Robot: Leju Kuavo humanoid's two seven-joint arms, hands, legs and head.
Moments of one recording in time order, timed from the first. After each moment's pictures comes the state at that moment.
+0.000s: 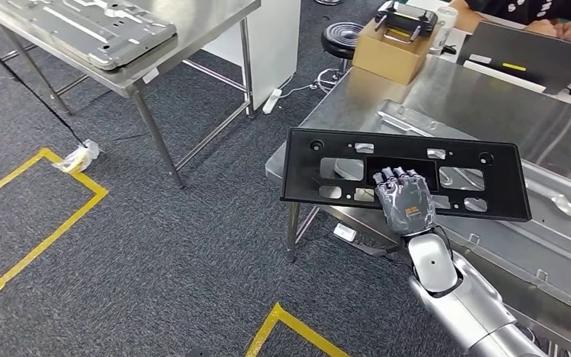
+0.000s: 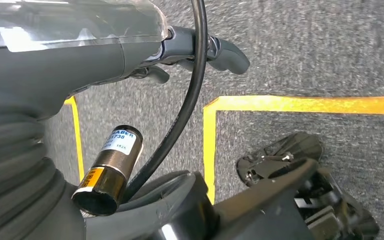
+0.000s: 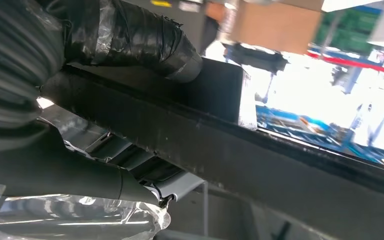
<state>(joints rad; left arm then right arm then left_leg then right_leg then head) -0.10 -0.12 -0.03 -0.19 -0.45 0.08 0.01 -0.55 -0.30 0.67 -1.10 1.57 -0.55 0.38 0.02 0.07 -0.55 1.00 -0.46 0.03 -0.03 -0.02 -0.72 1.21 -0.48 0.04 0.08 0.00</state>
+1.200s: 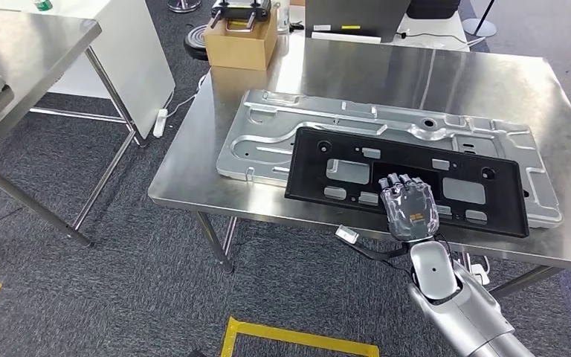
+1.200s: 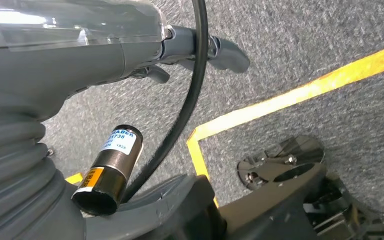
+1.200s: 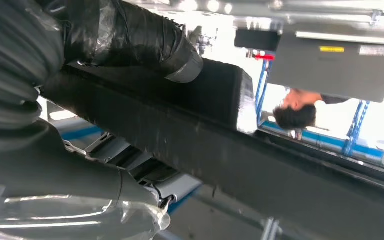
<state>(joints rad) -0.09 -0.11 -0.01 -0.19 -0.45 0.08 0.03 -0.50 -0.29 0.63 -1.11 1.57 -0.57 0.41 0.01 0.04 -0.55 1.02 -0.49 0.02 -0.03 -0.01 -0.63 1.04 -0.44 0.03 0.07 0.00</state>
